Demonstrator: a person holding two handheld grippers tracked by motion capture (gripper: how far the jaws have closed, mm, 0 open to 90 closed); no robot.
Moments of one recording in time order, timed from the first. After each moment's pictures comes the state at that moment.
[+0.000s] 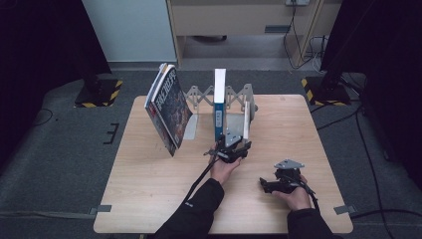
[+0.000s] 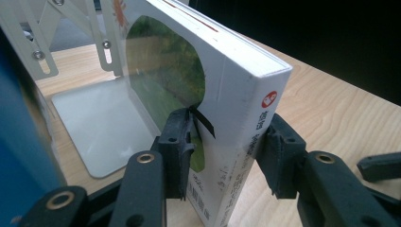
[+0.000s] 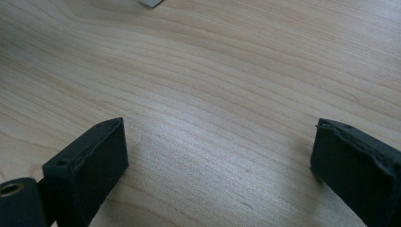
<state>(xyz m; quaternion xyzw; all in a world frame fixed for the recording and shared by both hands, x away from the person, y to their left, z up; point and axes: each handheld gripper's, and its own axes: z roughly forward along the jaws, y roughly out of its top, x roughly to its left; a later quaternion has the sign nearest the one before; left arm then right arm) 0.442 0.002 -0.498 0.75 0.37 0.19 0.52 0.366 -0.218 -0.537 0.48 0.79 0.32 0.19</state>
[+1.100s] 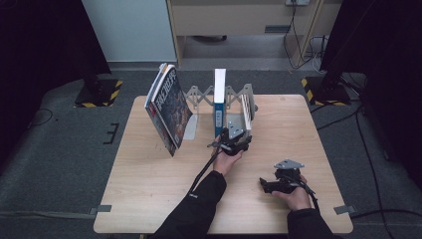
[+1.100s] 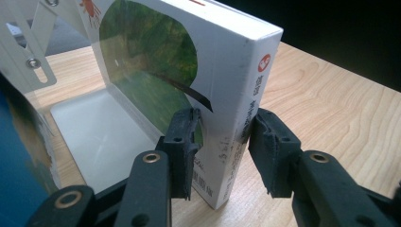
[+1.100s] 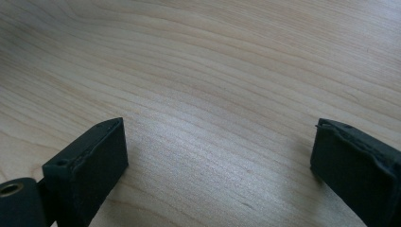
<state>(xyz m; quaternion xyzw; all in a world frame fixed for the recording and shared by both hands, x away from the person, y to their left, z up) 0.470 -0.005 -0.501 0.76 0.36 0.20 0.50 0.366 -0.218 -0.537 0.48 0.79 0.33 0.19</state>
